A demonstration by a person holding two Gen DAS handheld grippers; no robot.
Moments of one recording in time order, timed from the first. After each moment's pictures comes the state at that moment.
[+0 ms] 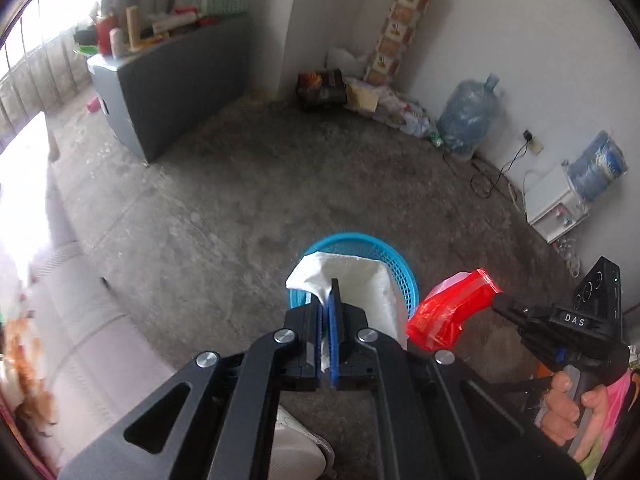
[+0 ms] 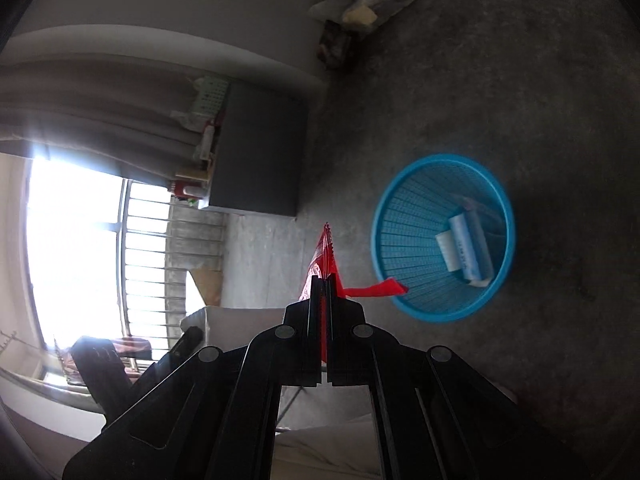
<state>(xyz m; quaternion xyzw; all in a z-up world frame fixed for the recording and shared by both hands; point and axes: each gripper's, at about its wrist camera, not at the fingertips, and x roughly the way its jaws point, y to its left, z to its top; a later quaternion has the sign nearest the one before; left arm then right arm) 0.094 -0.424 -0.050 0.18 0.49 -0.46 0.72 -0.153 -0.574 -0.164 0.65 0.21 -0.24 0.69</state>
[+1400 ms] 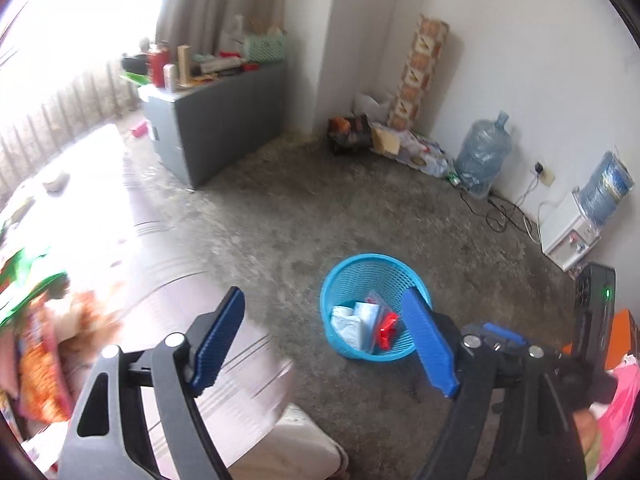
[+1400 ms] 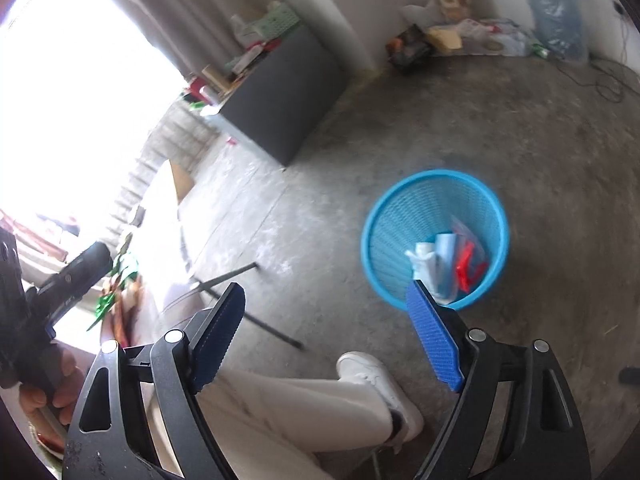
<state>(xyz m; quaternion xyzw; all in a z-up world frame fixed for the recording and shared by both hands) 0.055 -0.309 0.009 0.15 0.41 -0.42 0.79 -0.119 -0.497 -0.113 0.44 0.34 -0.20 0.81</state>
